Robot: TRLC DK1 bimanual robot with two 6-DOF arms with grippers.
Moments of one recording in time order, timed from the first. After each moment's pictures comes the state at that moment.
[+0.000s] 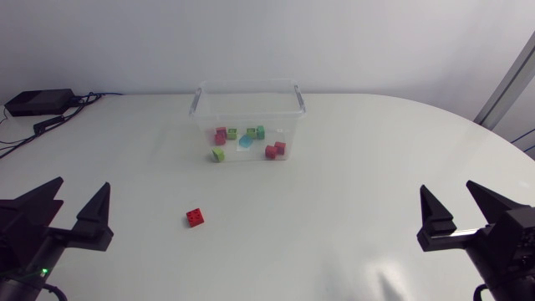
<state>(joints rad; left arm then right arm) -0.02 0.06 0.04 0.00 0.01 0.13 0.00 0.06 0.03 -0.03 -0.01 -0.11</state>
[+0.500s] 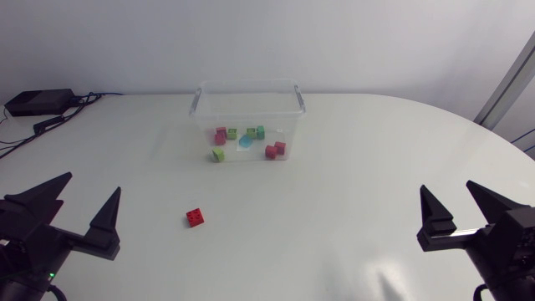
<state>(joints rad) -0.10 0.06 0.04 0.01 0.01 0.34 0.00 0.06 0.03 -0.03 -0.01 -0.11</state>
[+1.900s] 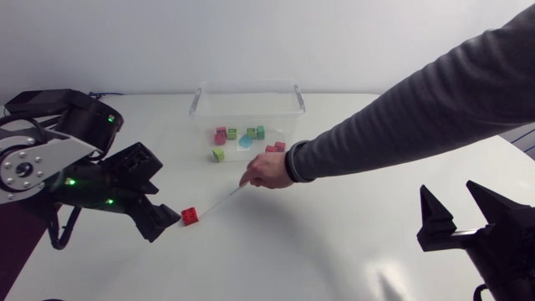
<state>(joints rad) -0.30 1.25 0.78 -0.64 0.13 0.48 0.00 0.06 0.03 -0.03 -0.01 -0.11</state>
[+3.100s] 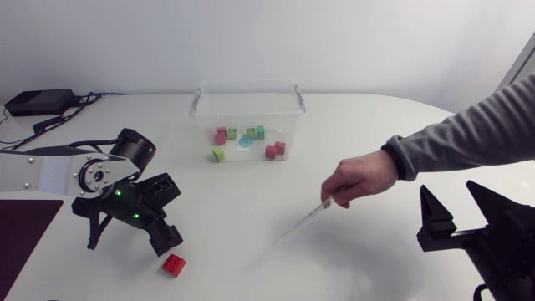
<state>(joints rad) -0.25 1.58 0.74 -0.52 0.13 0.60 0.00 0.06 0.03 -0.03 -0.01 -0.11</state>
